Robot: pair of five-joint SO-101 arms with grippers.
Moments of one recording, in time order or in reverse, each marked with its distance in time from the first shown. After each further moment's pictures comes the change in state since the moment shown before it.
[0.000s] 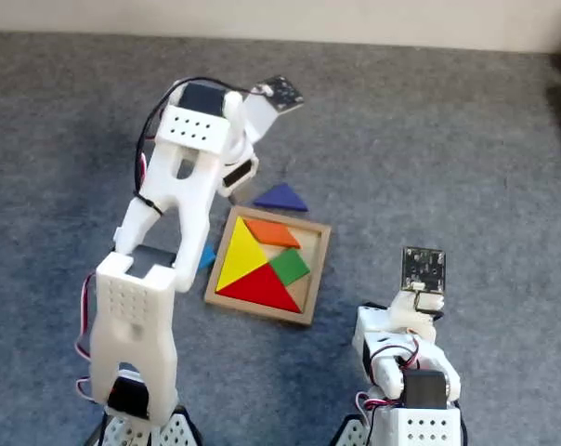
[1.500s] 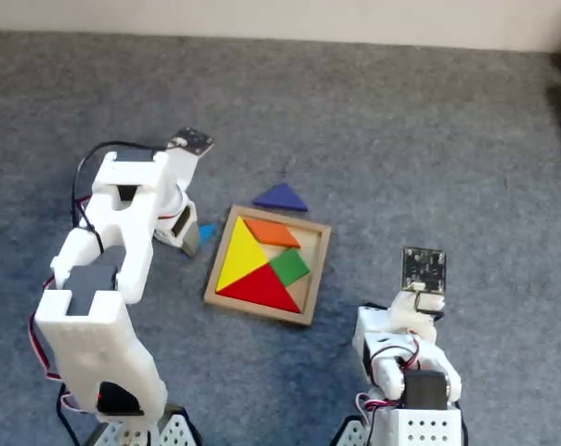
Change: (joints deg) left arm -14.9 -14.9 52.2 -31.4 6.9; right arm 0.0 0.0 0.0 0.0 0.1
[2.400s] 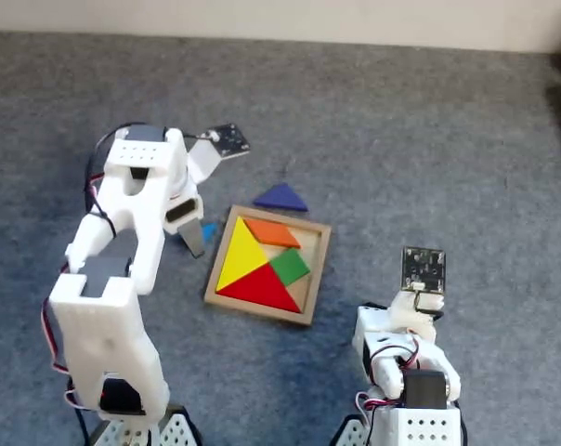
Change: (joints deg) left arm 3.0 6.8 -16.0 8.8 -28.4; right arm 0.0 0.0 0.0 0.0 0.0
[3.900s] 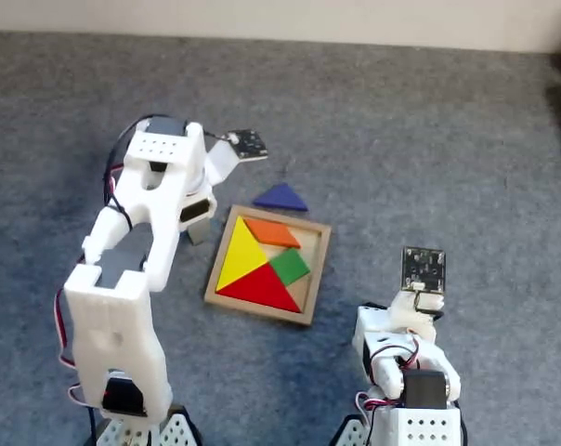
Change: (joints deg) left arm 5.0 0.4 -6.7 11.3 -0.1; right arm 0.0 0.0 0.0 0.0 0.0
